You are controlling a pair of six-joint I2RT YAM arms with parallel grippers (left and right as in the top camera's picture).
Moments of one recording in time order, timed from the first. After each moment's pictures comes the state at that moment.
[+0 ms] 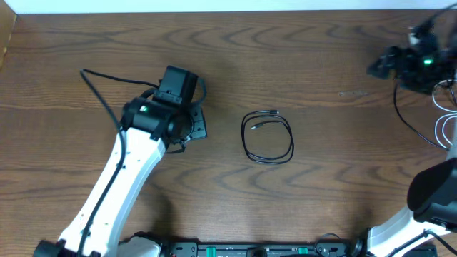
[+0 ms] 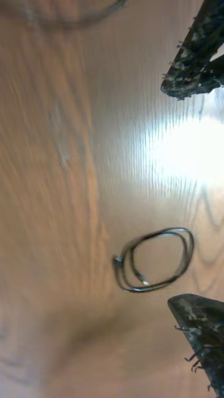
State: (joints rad) left arm -0.34 1.41 1.27 -1.12 -0.01 -0.51; right arm -0.29 1.86 1.86 -1.33 -0.46 -0.03
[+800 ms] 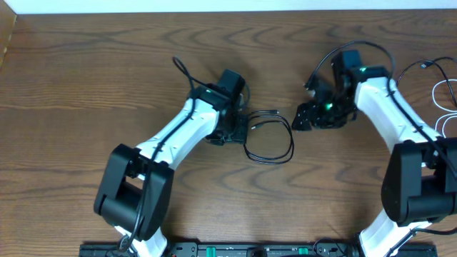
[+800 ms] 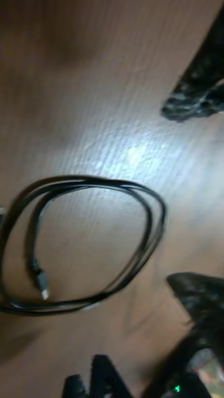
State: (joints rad) left arm -0.50 1.84 1.27 -0.85 0.24 -0.40; right arm 0.13 1.86 1.33 -1.00 -0.46 -0.07
